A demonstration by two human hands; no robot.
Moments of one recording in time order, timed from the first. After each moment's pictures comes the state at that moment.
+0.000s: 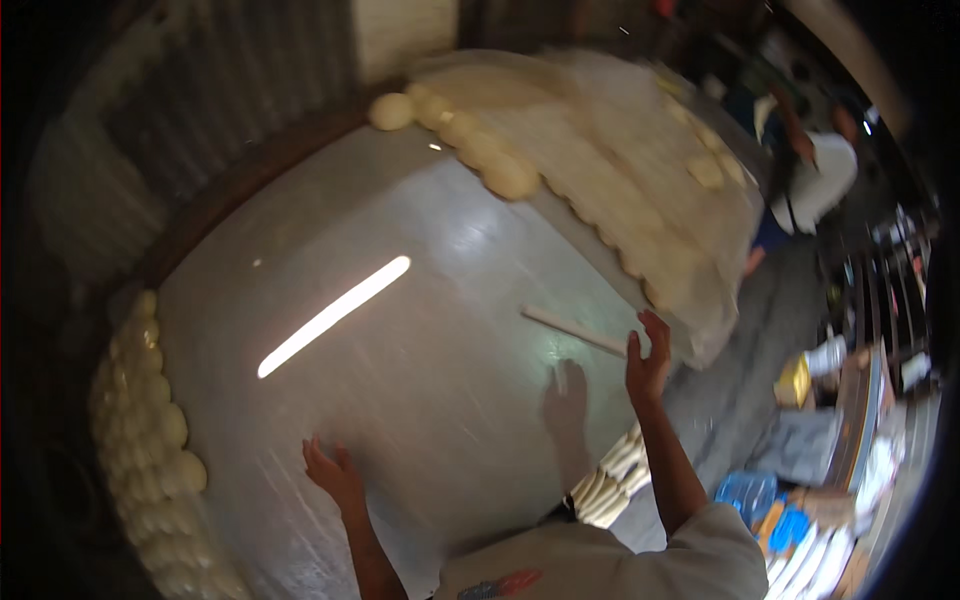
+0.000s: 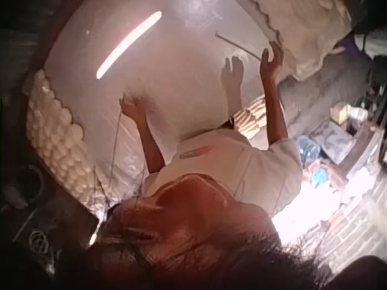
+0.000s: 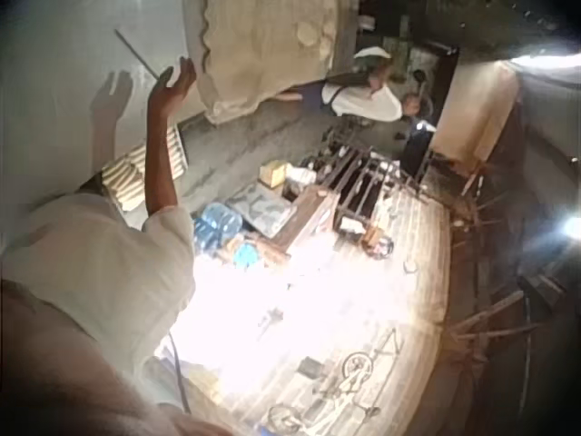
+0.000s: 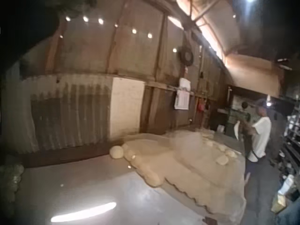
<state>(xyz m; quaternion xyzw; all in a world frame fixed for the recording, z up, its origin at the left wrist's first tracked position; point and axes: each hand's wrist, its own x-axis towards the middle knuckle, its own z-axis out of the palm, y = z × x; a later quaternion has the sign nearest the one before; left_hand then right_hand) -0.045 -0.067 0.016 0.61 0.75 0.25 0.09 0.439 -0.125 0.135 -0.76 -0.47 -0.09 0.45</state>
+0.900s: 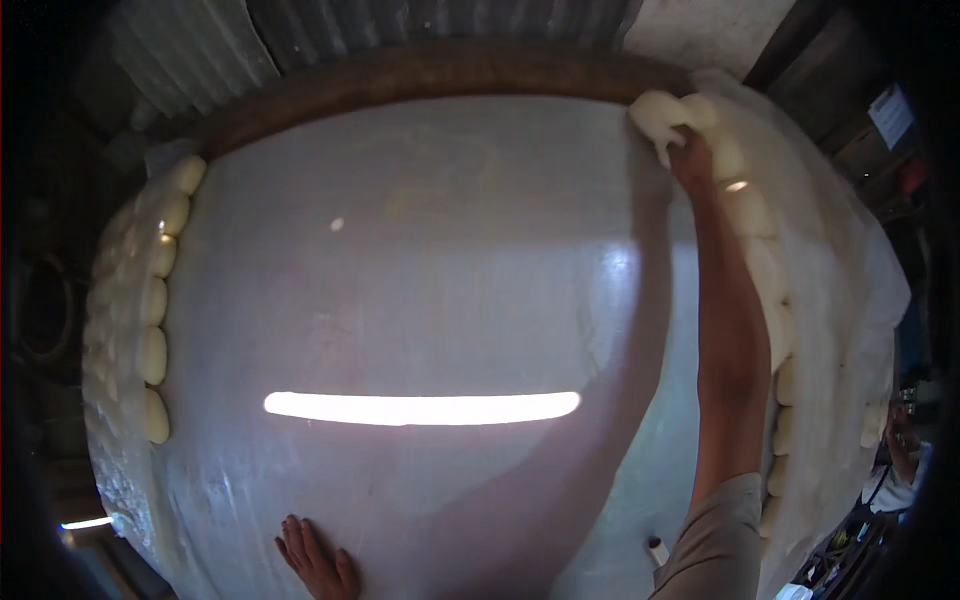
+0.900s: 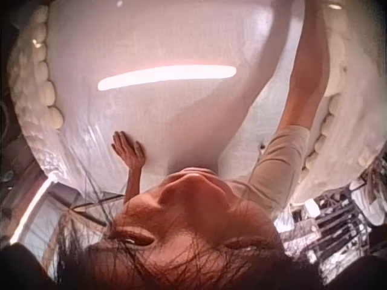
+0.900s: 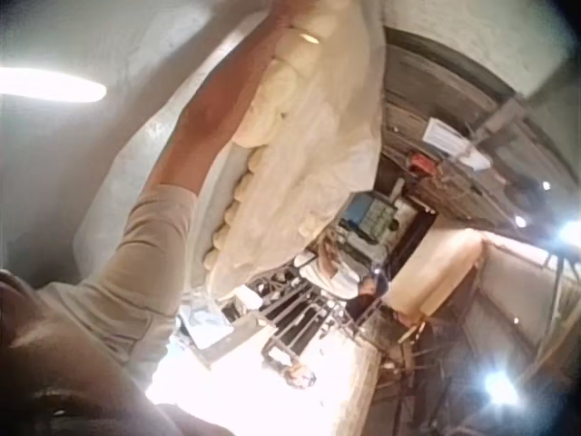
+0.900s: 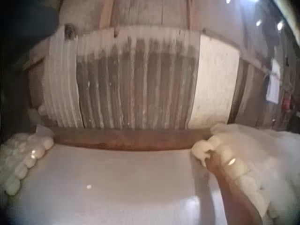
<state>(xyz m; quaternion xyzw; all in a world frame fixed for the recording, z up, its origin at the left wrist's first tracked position) -0.013 -0.054 0.022 0.56 0.83 0.04 0.04 0.417 0.614 0.007 -0.59 -0.74 -0.07 0.31</state>
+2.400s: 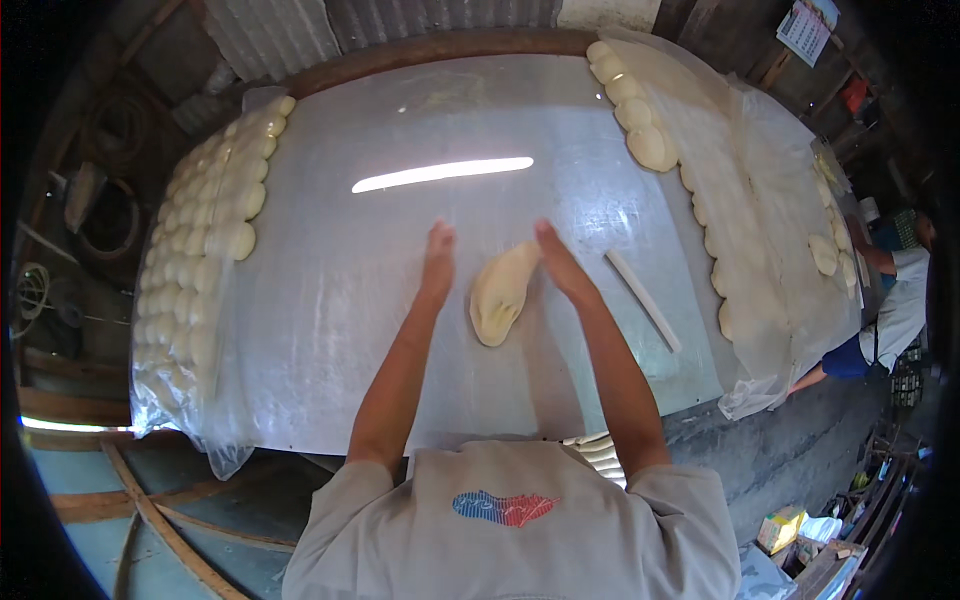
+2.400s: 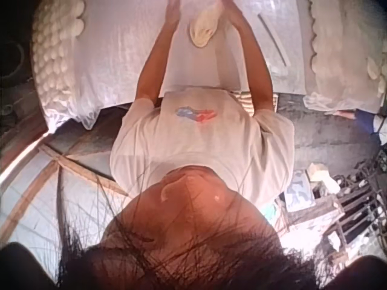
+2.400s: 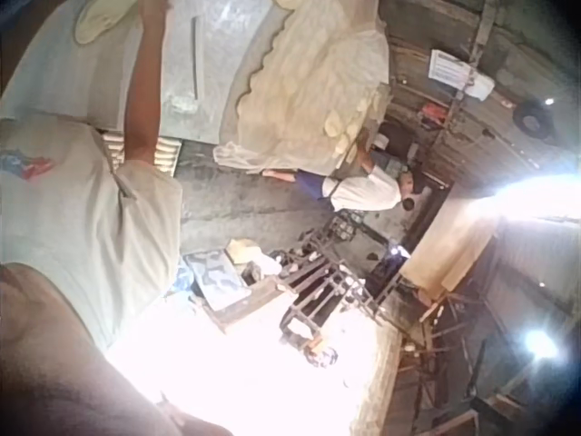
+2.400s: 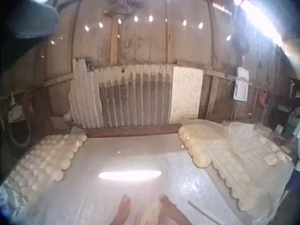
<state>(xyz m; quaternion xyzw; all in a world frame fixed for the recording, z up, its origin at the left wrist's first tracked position) 0.081 -0.025 0.028 0.51 0.63 0.48 0.34 0.314 0.004 0.049 -0.54 -0.62 0.50 0.27</state>
